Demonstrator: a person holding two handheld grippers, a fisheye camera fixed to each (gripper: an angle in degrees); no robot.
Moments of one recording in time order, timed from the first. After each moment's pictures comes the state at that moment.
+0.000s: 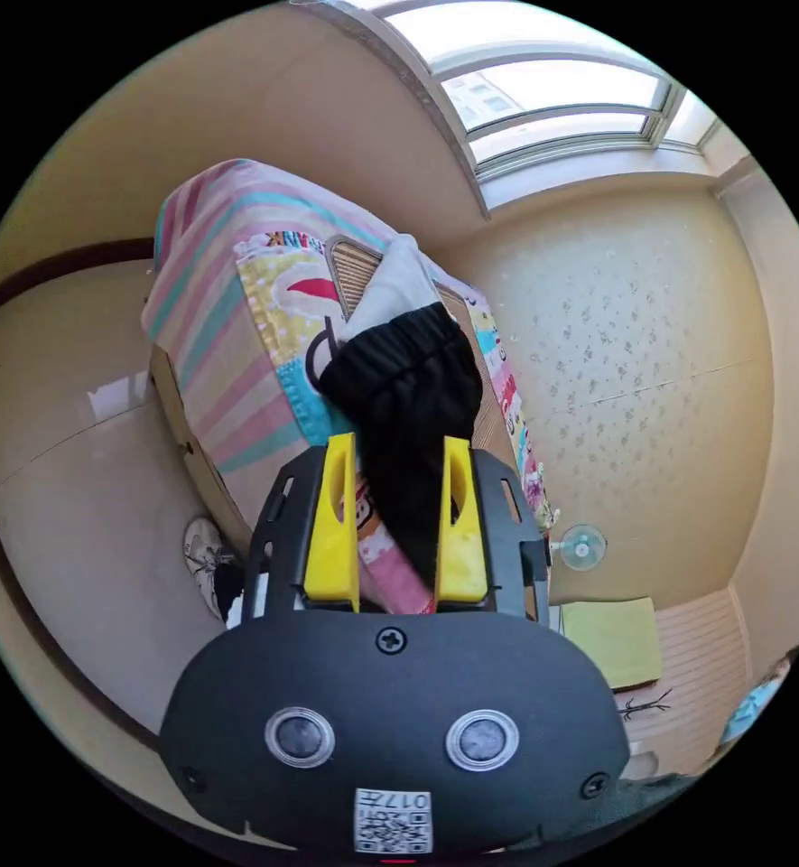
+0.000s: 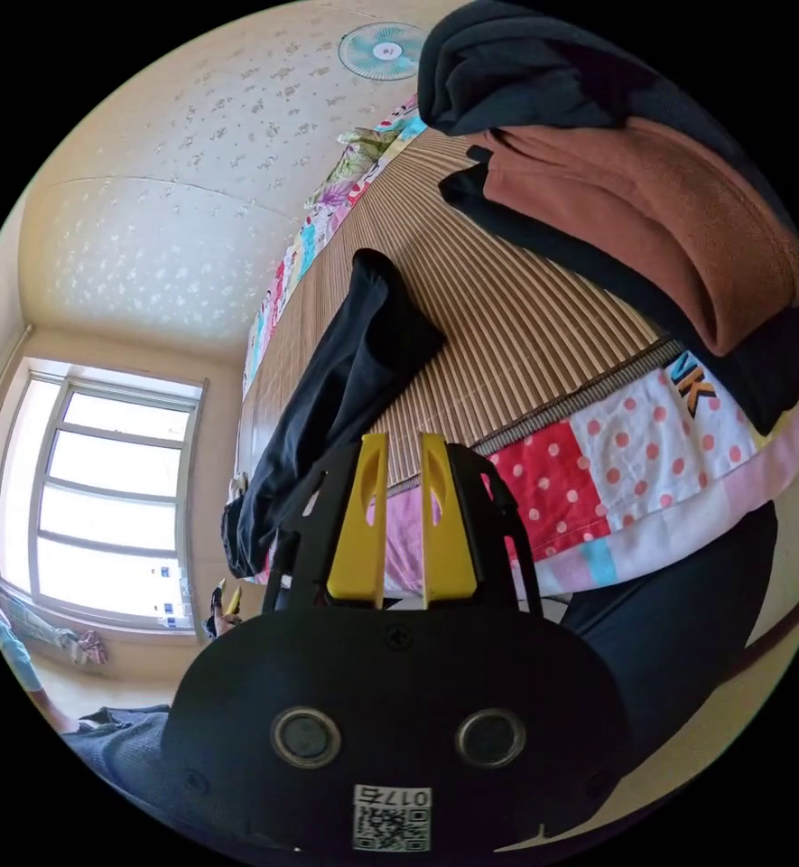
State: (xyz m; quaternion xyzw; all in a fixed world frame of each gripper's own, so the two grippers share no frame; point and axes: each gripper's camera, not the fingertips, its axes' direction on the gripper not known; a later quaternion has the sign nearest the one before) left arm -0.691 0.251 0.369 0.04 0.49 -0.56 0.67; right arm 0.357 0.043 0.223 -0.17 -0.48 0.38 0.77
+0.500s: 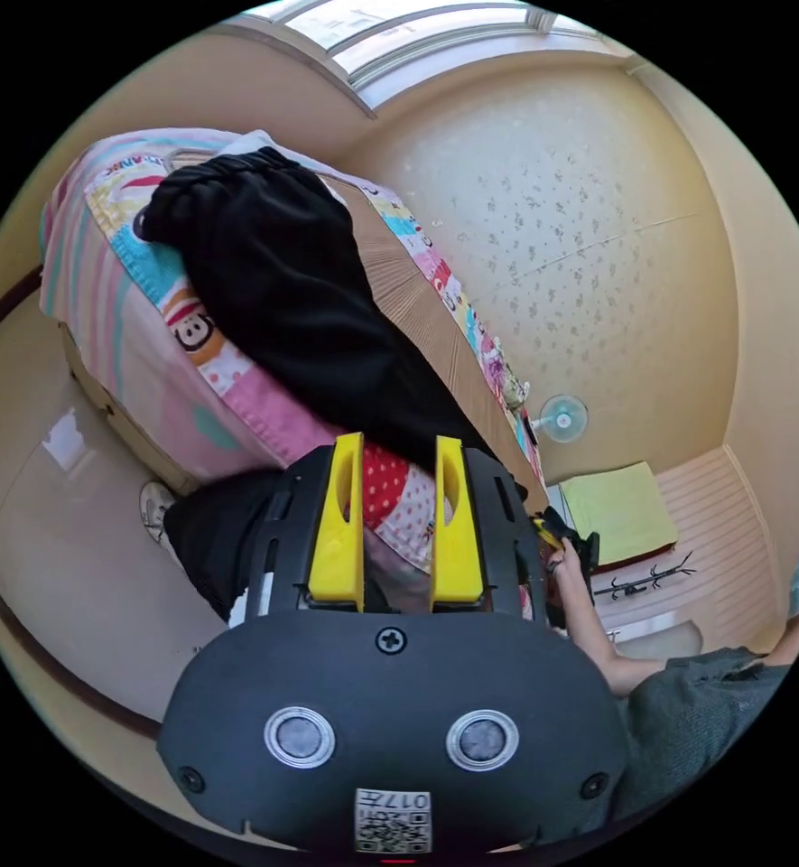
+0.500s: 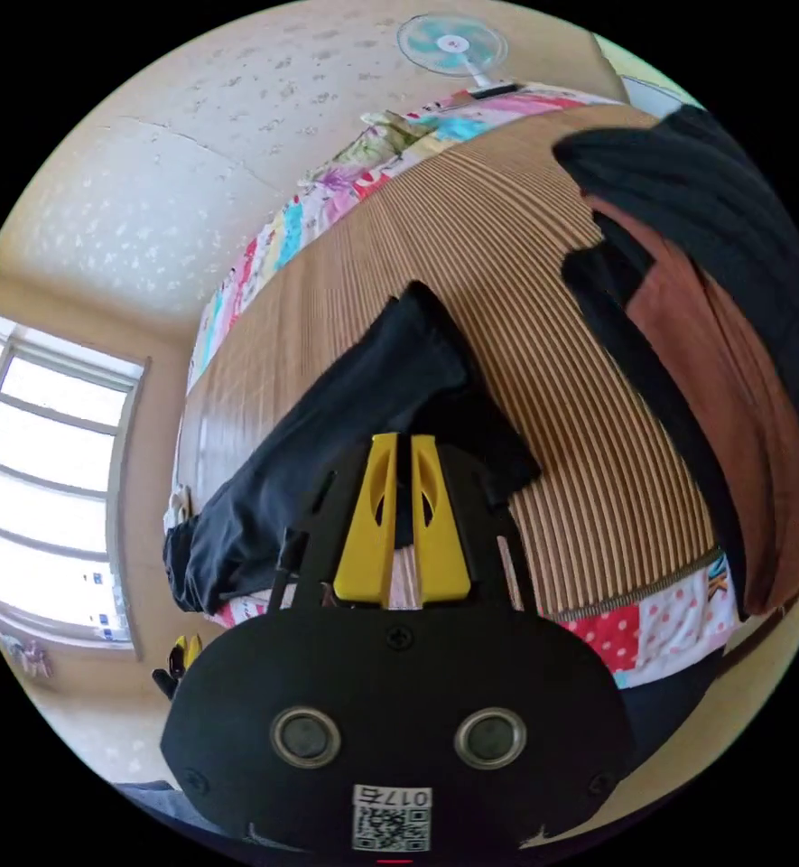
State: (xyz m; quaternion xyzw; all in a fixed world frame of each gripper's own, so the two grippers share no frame) left arm -0.540 0.206 0.280 0.05 0.59 -0.38 0.71; right arm 0.328 -0.136 0.233 -0.15 -0.40 0.30 0.85
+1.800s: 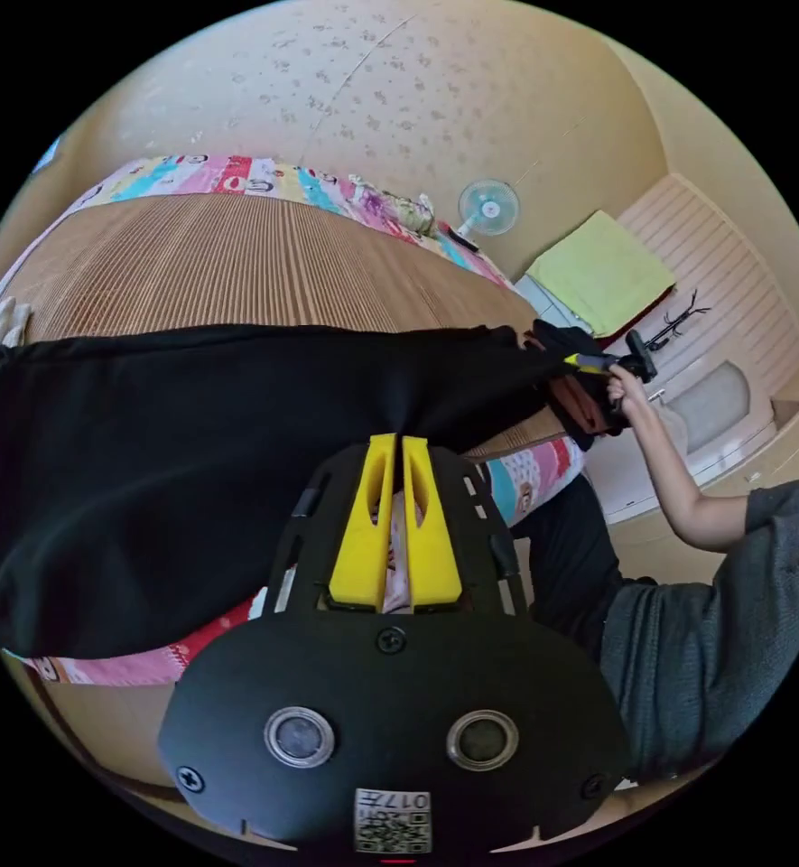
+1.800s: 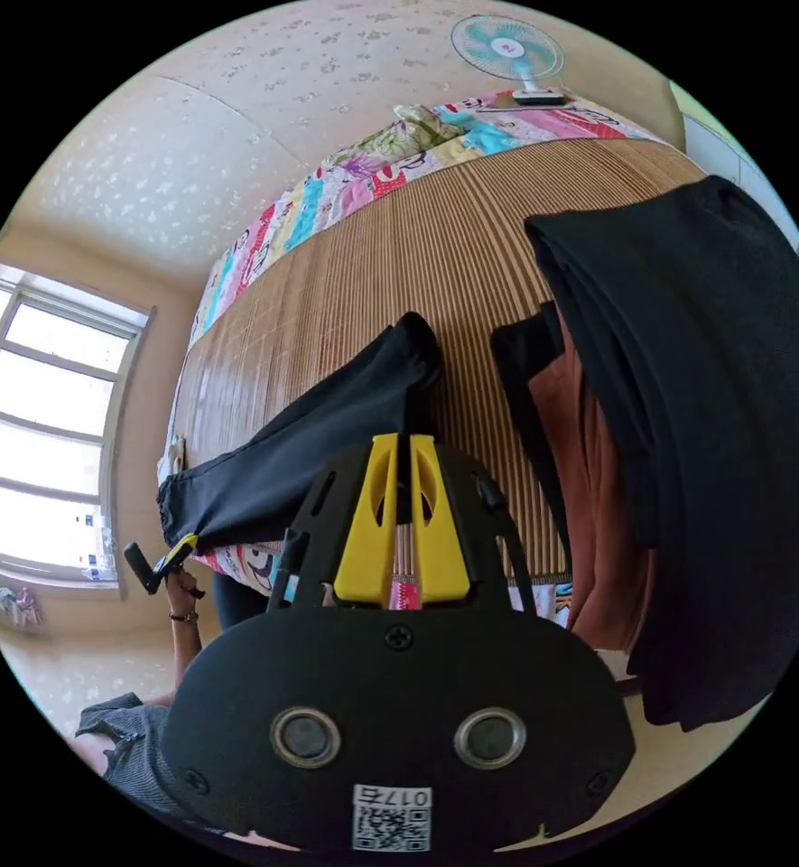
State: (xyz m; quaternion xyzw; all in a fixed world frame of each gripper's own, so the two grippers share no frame) left arm -0.338 0.058 0.268 0.06 0.62 -0.02 0.78; right arm 0.411 -0.159 0.248 -0.24 -0.40 0.24 0.85
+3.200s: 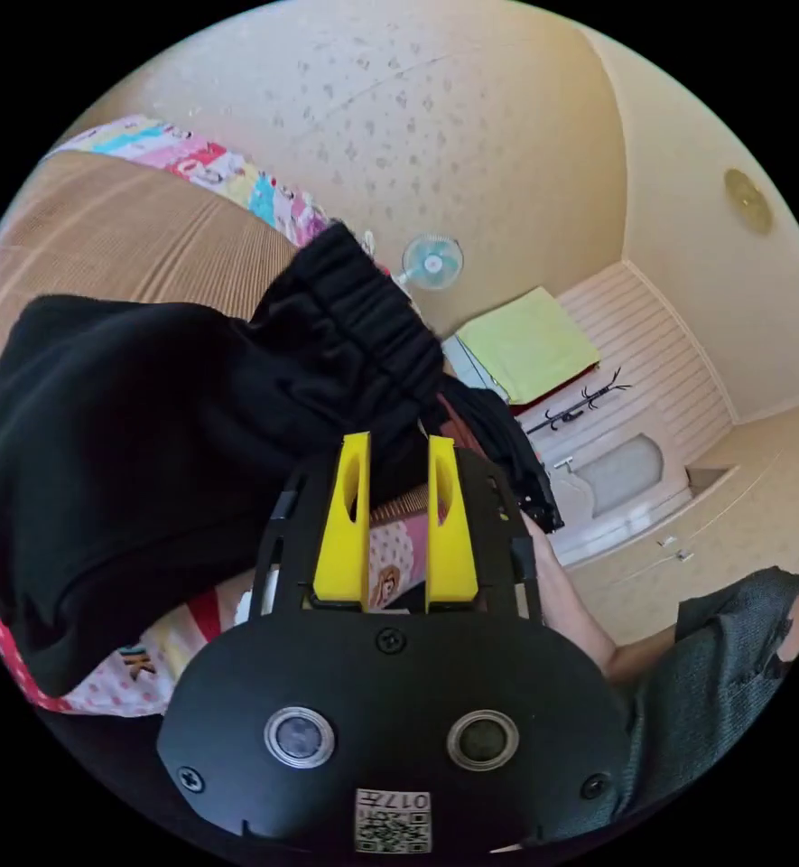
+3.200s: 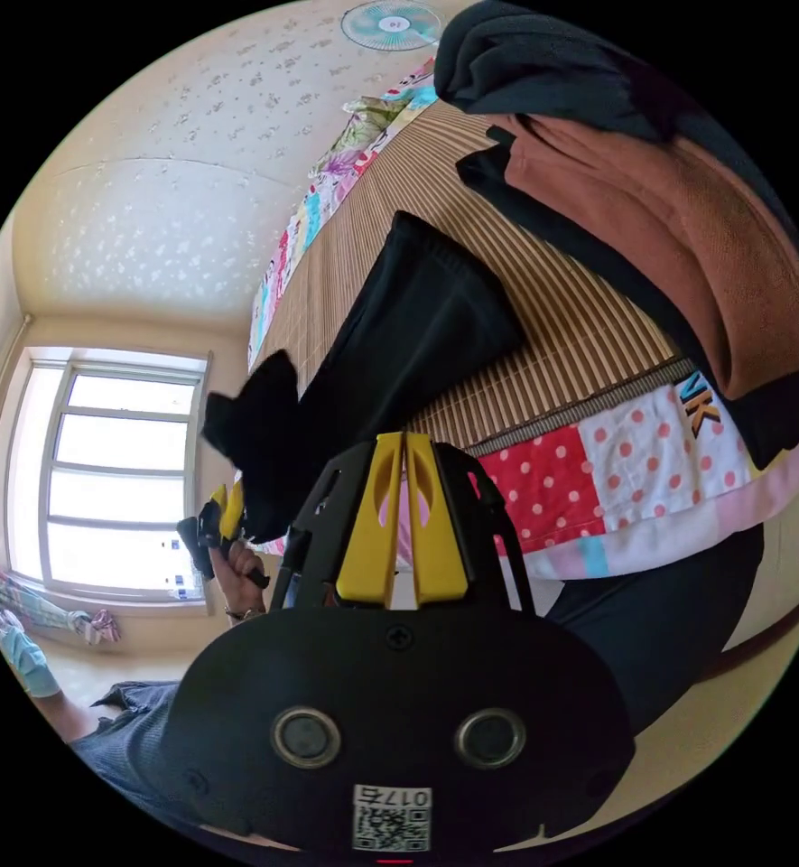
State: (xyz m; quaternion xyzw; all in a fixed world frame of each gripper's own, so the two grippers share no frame) left arm -0.192 0.062 0.223 0.08 0.74 -0.09 0.66; right arm 0.361 0.037 0.277 -0.21 -0.51 0.34 0.76
